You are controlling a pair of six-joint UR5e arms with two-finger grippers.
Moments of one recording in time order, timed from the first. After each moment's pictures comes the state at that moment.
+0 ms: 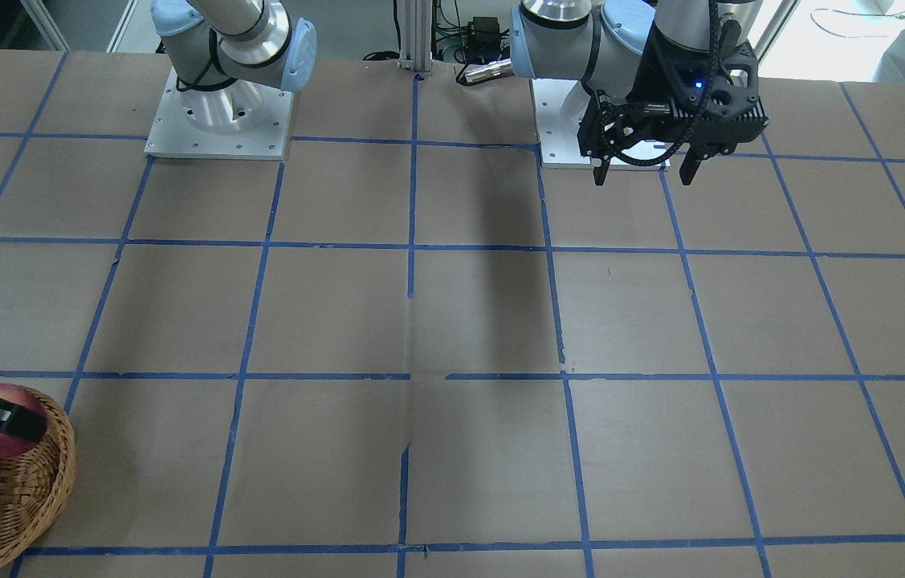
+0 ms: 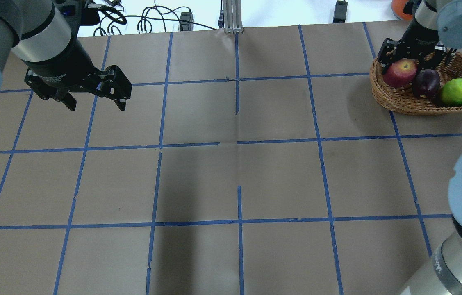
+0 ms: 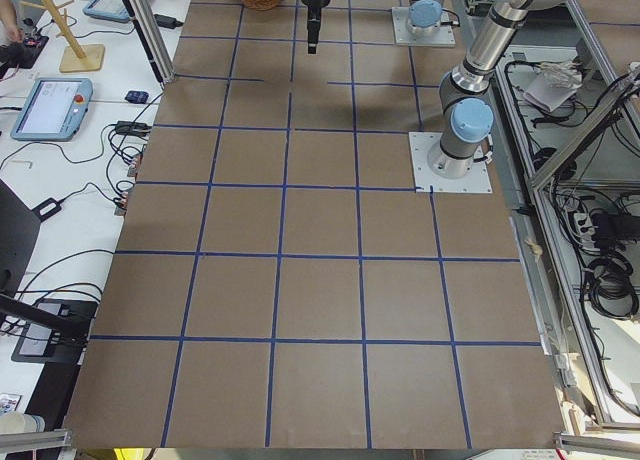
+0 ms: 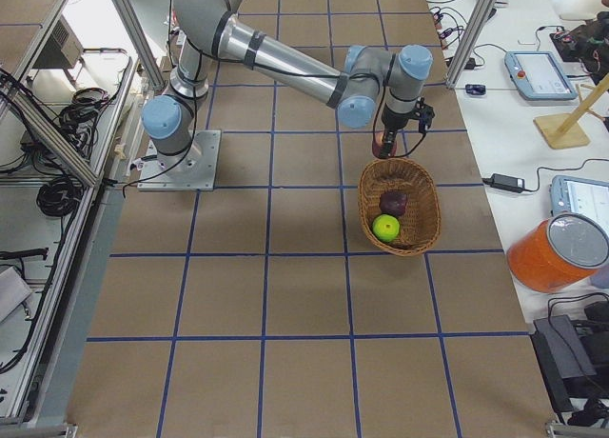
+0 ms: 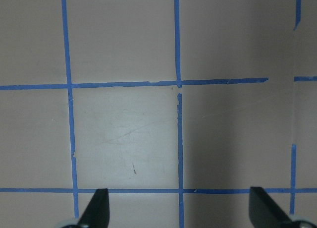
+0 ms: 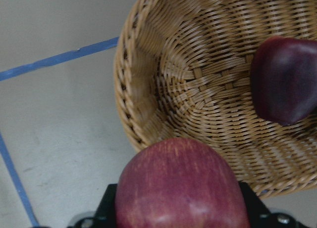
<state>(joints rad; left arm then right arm) -1.60 -1.49 -1.60 -1.56 1.64 -0.01 1.26 -1.07 1.39 -1.88 -1.60 -0.06</state>
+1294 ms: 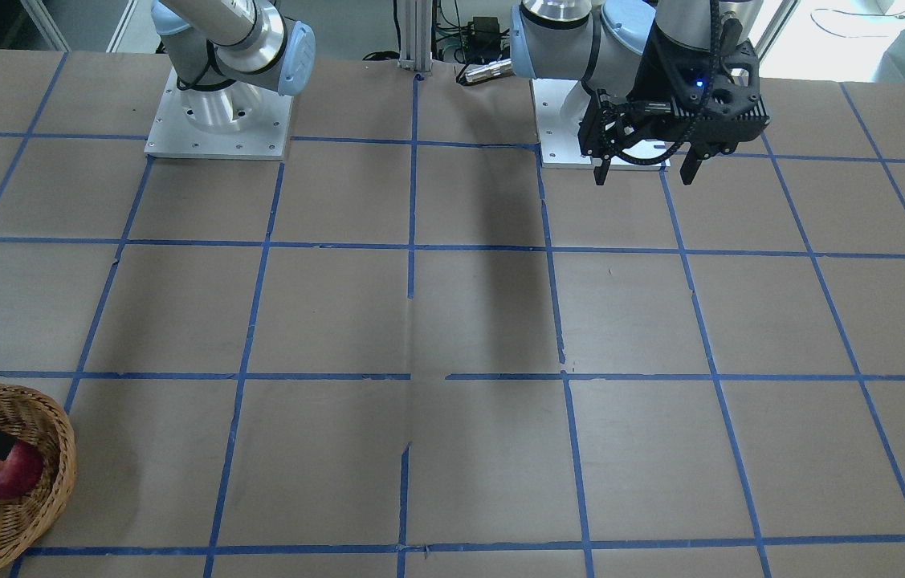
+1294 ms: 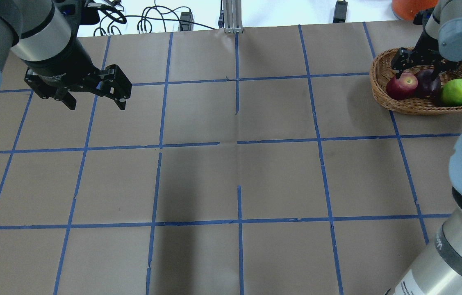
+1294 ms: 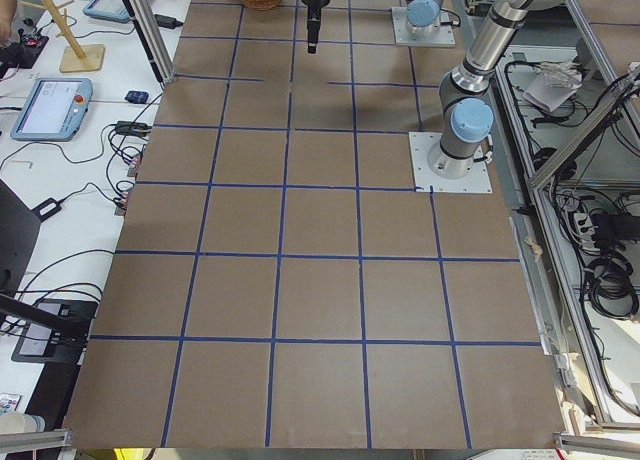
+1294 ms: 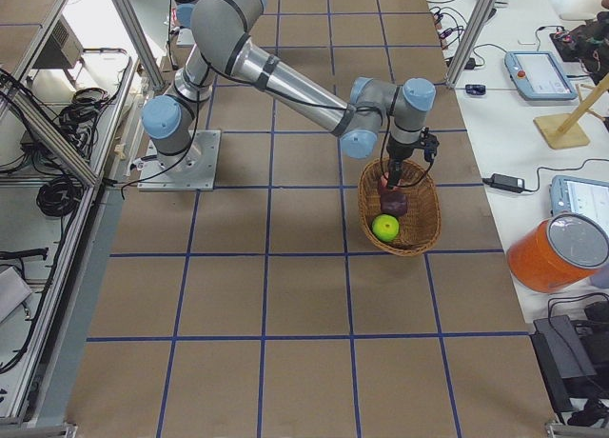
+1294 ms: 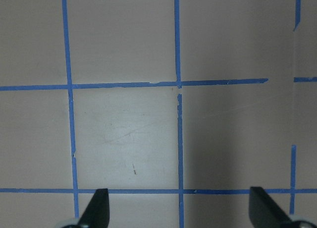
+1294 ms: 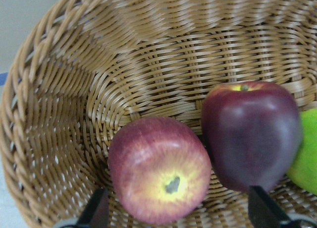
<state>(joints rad) -1.60 -1.49 -1.60 -1.56 1.64 -0.01 1.23 -1.05 1.39 -1.94 -1.70 -0.14</state>
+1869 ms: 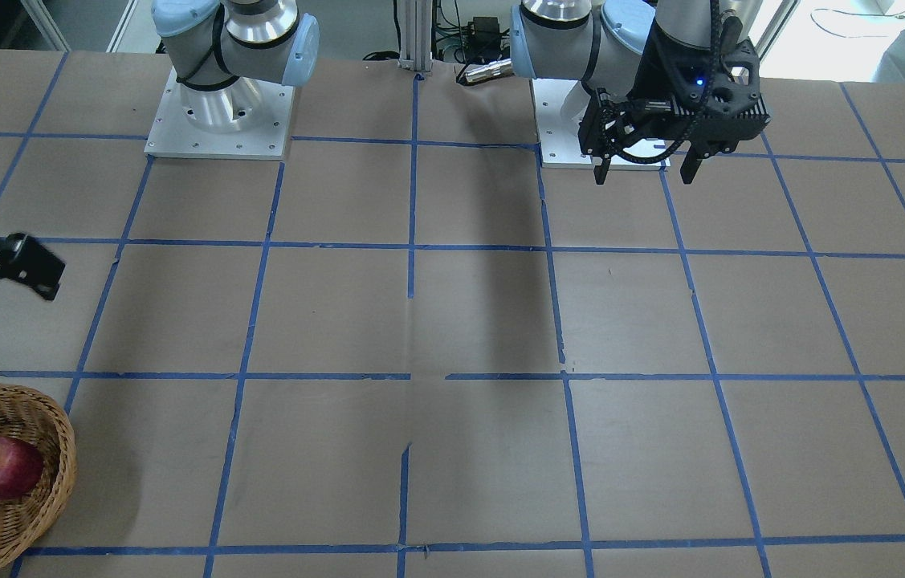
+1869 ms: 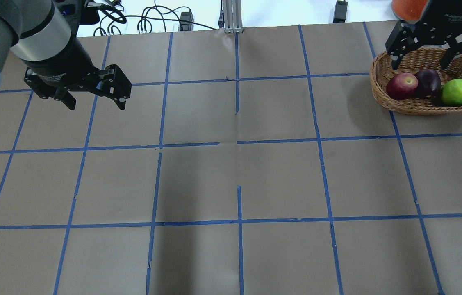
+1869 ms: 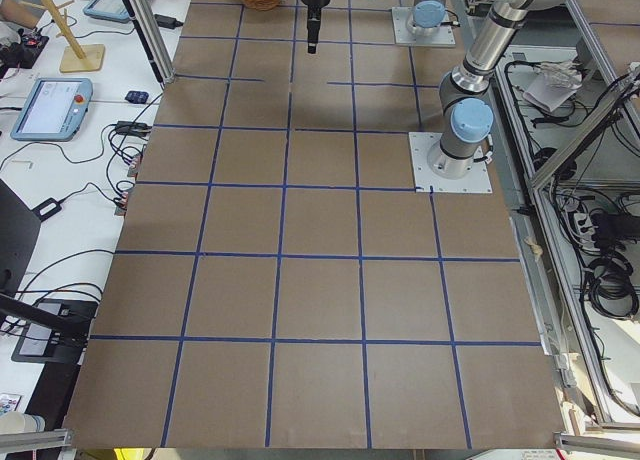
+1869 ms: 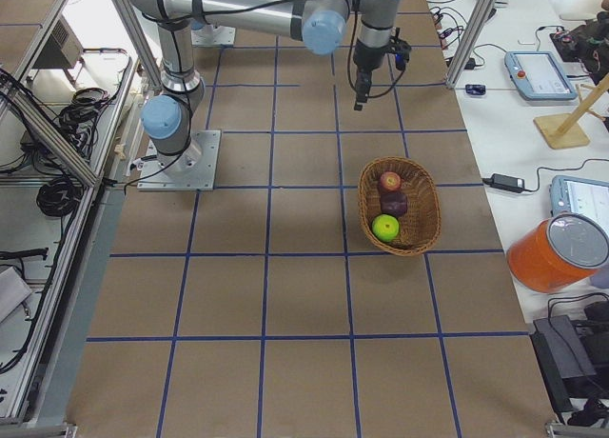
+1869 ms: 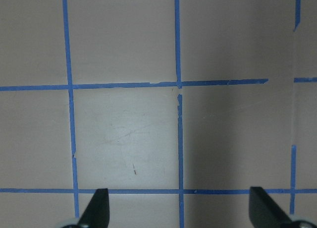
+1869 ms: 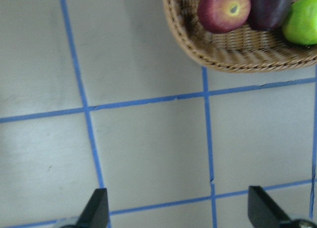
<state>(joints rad) -1.60 -1.49 -1.60 -1.56 1.64 -0.01 1.40 -1.45 1.40 -1.45 -1.64 -0.06</state>
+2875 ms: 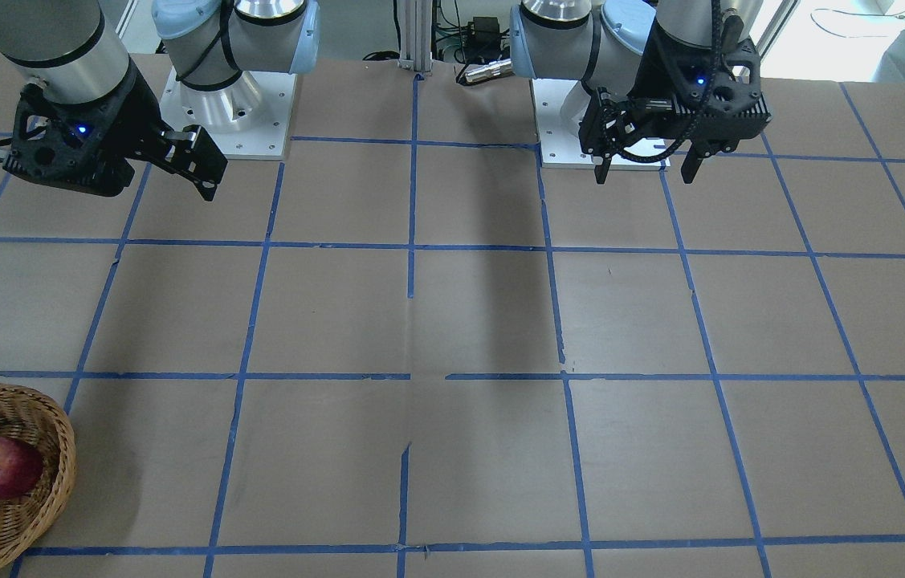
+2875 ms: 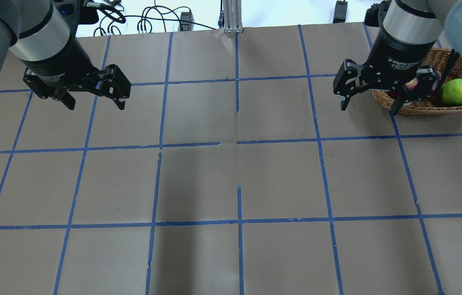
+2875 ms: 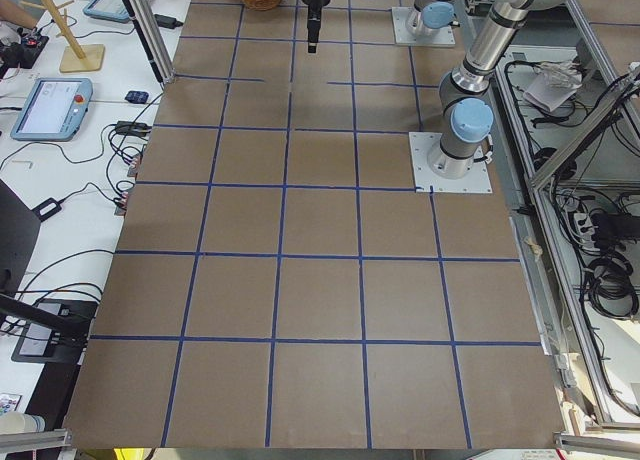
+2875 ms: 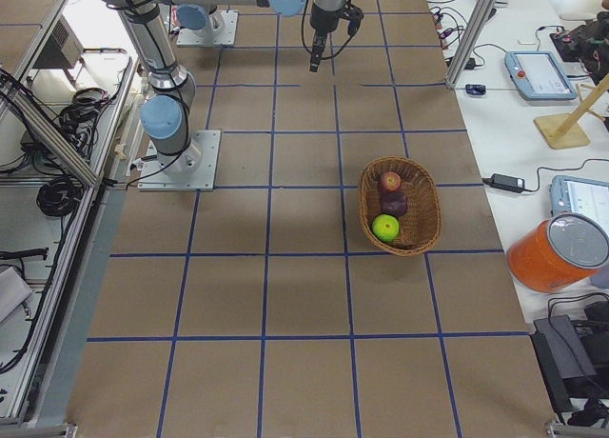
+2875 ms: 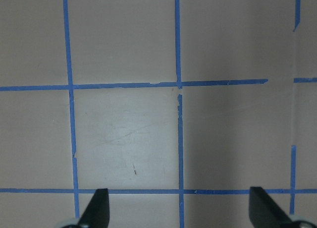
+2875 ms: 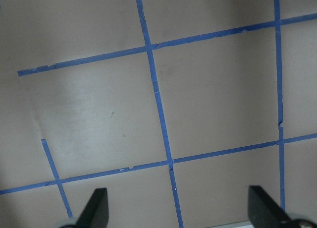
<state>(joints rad) -1.60 -1.49 -1.60 -1.56 1.64 -0.01 1.53 -1.58 1.57 -1.43 -1.57 0.14</state>
